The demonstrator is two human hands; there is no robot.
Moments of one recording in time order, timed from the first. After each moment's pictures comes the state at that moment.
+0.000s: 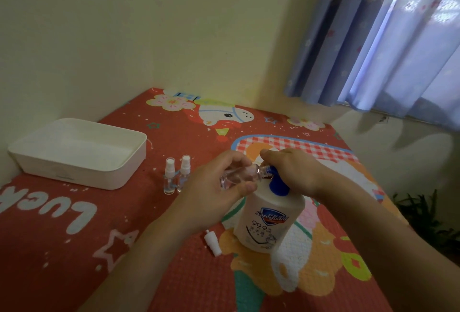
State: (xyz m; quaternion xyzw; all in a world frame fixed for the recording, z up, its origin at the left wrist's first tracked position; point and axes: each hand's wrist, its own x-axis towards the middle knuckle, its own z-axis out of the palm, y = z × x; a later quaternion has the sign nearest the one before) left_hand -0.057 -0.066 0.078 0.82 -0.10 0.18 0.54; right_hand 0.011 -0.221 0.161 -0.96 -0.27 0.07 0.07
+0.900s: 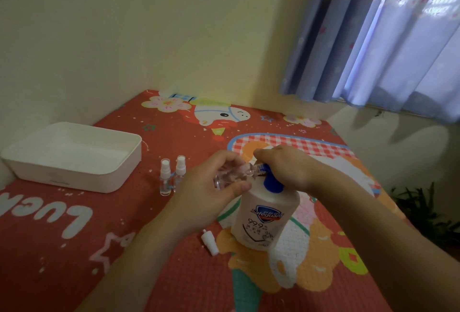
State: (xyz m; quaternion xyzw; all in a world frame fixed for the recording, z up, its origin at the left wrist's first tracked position) left_hand -0.056 -0.066 0.075 0.82 -0.10 0.18 0.54; right_hand 0.016 -0.220 0.160 -0.94 -0.32 0.06 -0.01
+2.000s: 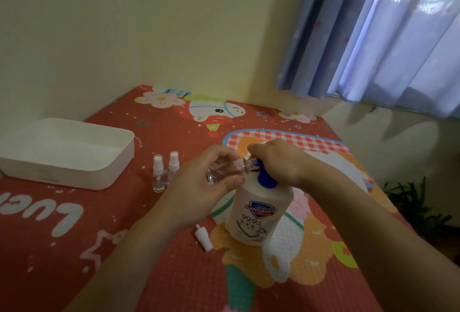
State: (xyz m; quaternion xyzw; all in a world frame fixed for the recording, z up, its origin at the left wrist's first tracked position) left_hand -0.056 -0.067 0.077 0.81 -0.10 0.19 0.54; right_hand 0.019 -0.220 0.156 -0.95 -0.32 0.04 -0.01
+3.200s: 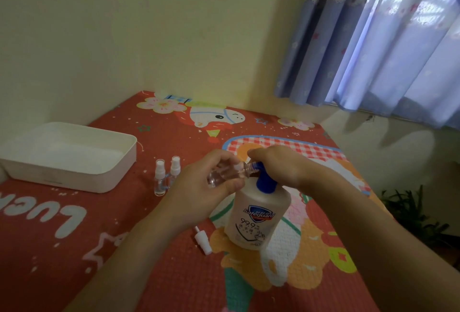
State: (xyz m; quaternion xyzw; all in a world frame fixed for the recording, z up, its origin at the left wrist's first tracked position) left_hand -0.059 -0.069 0.083 0.82 -0.10 0.18 0.54; right_hand 0.014 -0.221 0.166 -0.96 -0.25 0.12 0.11
